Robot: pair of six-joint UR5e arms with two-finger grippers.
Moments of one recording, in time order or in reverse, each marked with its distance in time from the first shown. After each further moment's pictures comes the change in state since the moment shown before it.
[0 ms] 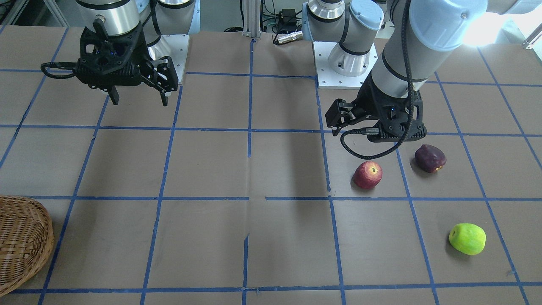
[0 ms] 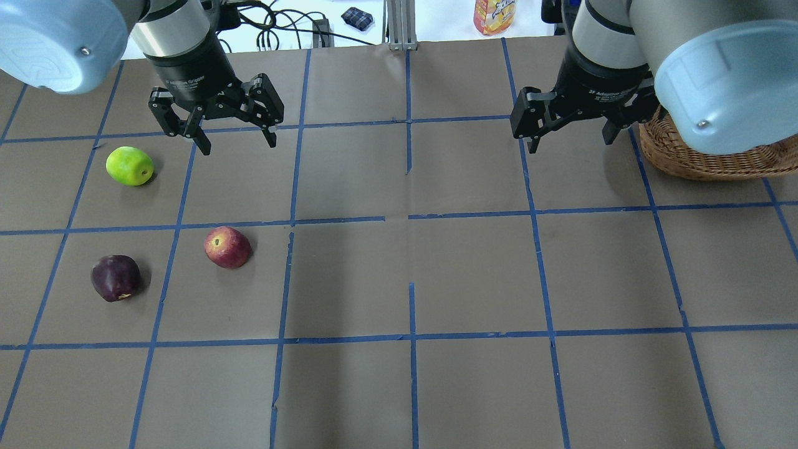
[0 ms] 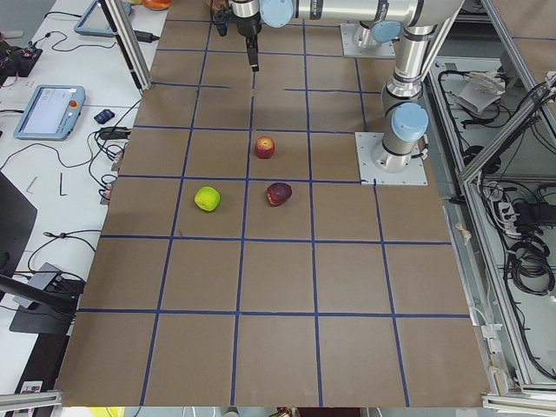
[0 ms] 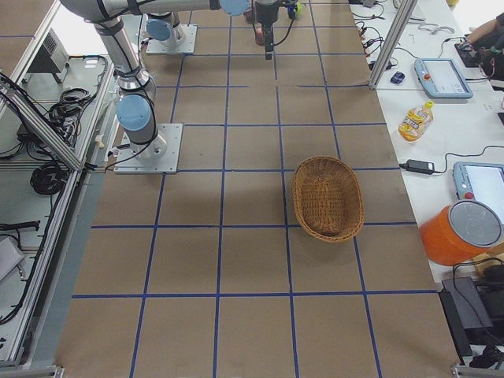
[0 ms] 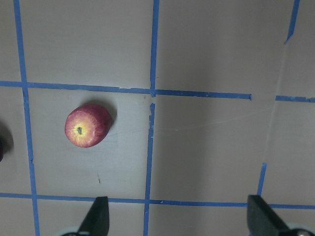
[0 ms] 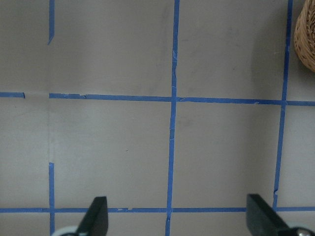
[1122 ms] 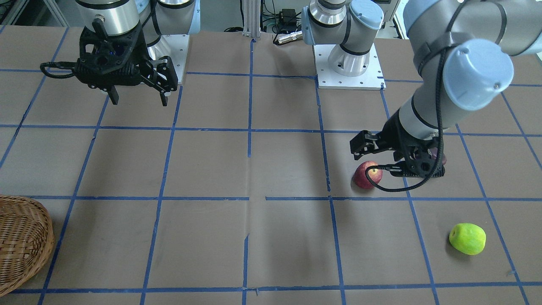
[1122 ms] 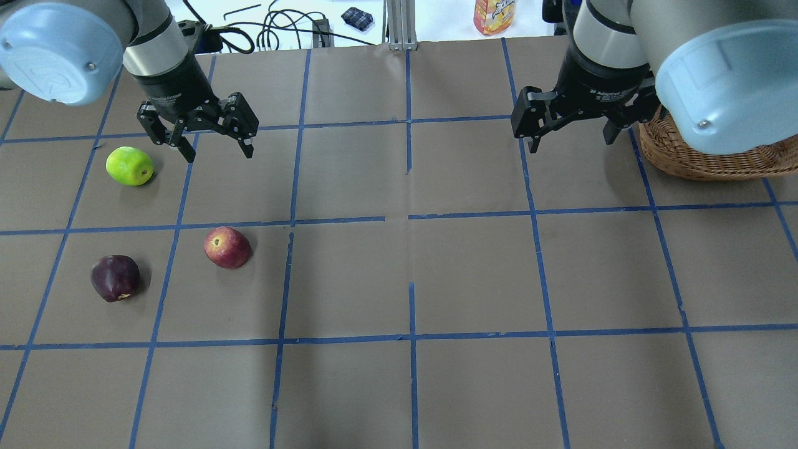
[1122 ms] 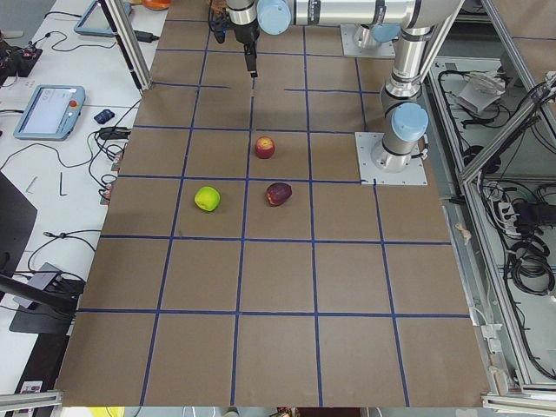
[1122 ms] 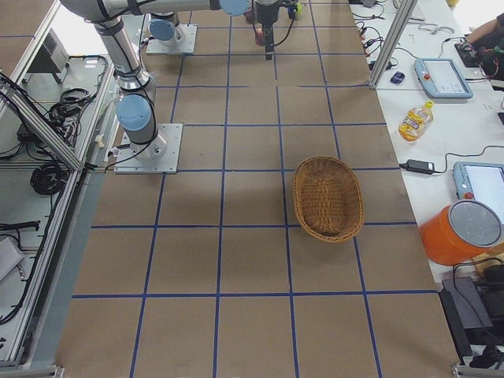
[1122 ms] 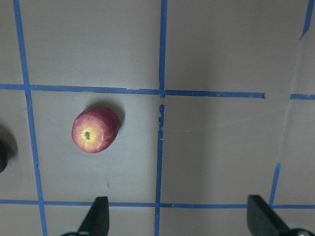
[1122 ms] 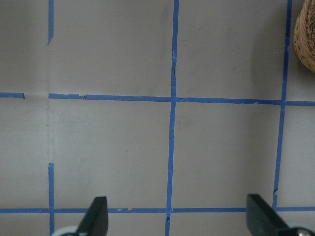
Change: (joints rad) left arm 0.130 -0.079 -0.080 0.119 -0.001 0.225; right arm -0.002 0.000 0.000 0.000 0.000 0.000
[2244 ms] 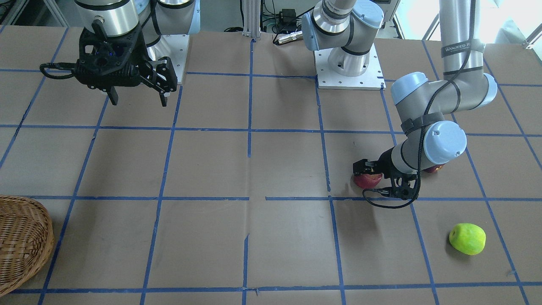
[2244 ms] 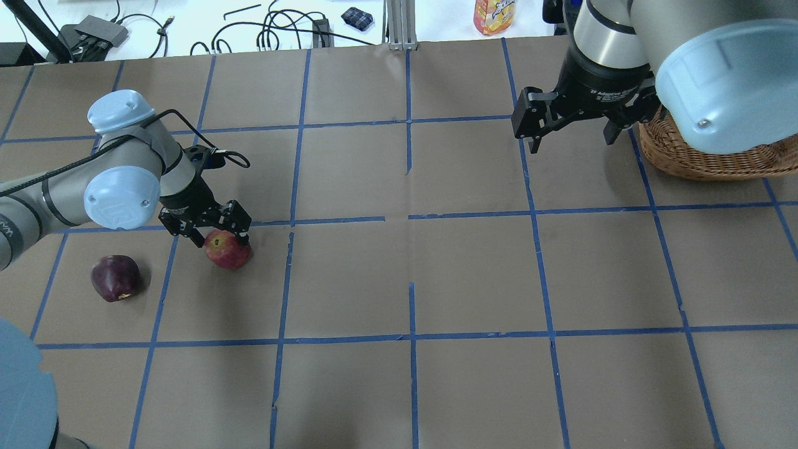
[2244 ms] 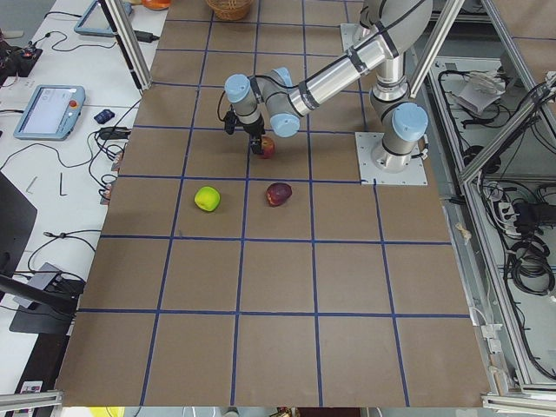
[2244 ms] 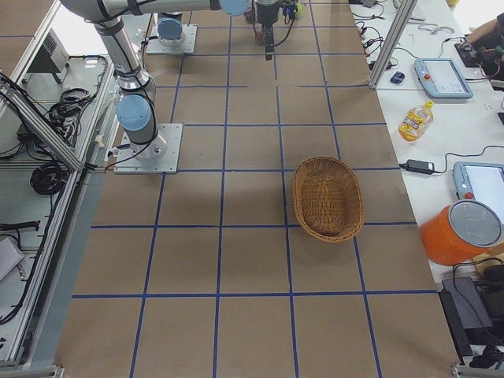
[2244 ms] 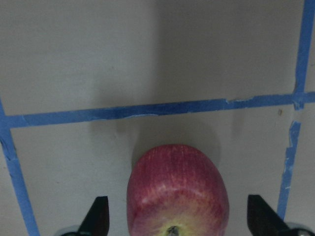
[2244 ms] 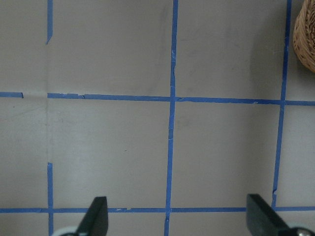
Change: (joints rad) left arm 0.141 -0.105 -0.401 0.388 -0.005 0.160; right arm -0.001 0.001 0.000 0.001 -0.002 -0.001
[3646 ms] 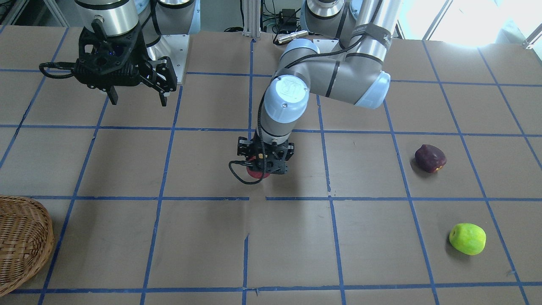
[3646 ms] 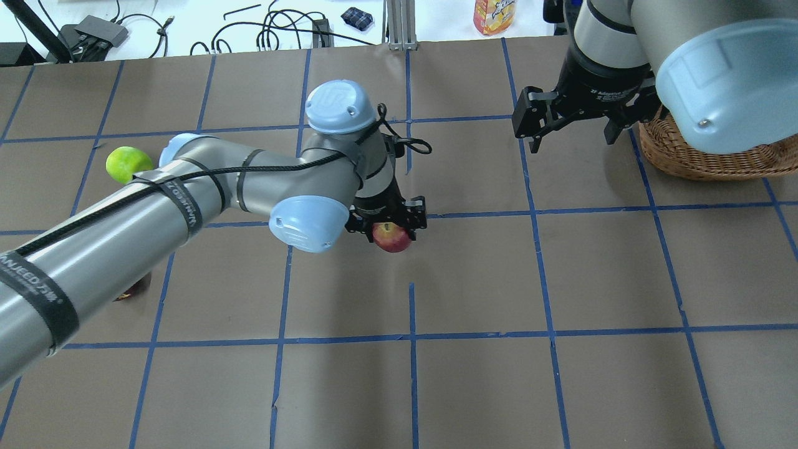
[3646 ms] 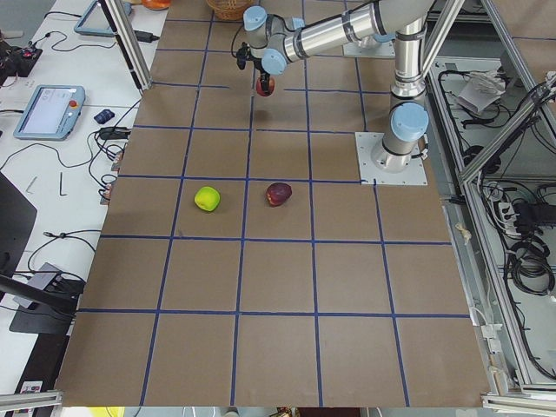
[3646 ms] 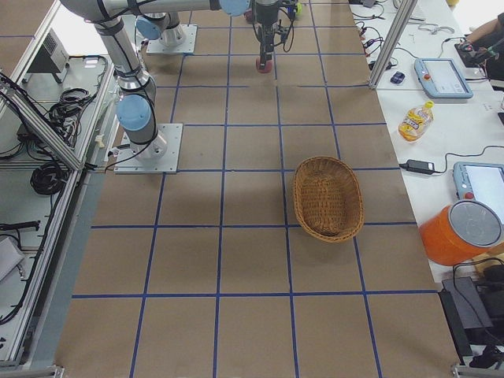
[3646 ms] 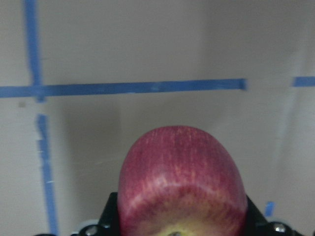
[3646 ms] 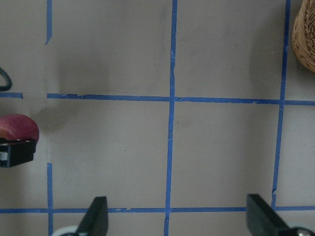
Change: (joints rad) left arm -0.607 -0.027 0.142 0.099 -0.130 -0.590; right arm 0.000 -0.001 0.000 0.001 -0.001 0.001
